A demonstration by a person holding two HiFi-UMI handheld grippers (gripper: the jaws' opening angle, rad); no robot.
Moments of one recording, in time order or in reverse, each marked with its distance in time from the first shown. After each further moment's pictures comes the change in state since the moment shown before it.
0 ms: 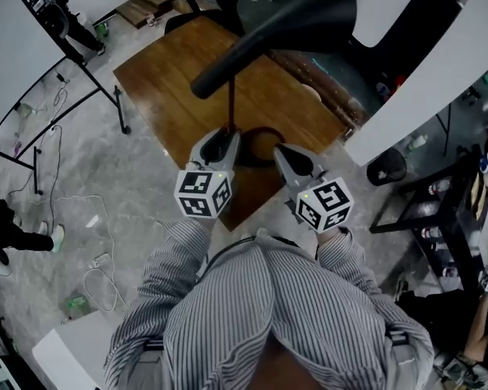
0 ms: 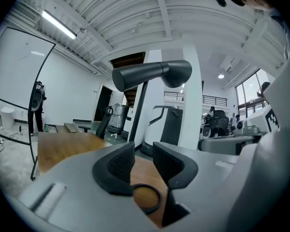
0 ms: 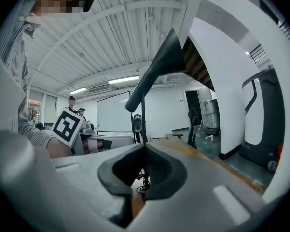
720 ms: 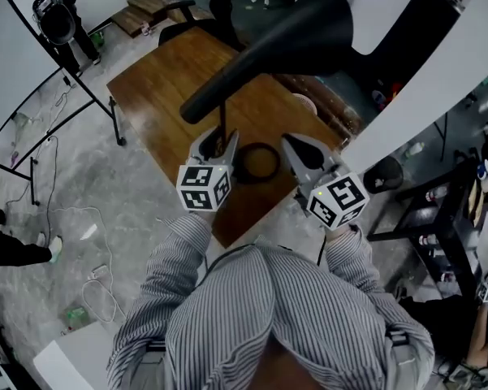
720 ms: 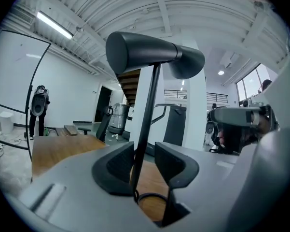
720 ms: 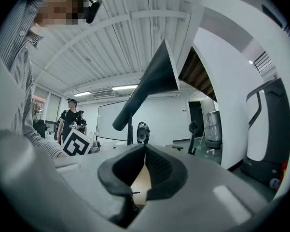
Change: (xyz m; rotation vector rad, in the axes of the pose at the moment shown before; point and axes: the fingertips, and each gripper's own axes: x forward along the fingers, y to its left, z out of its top) left arm 0.065 0.021 0.009 0.030 0.016 0.012; right arm 0.013 -0.049 0.066 -0.069 -0.106 0.025
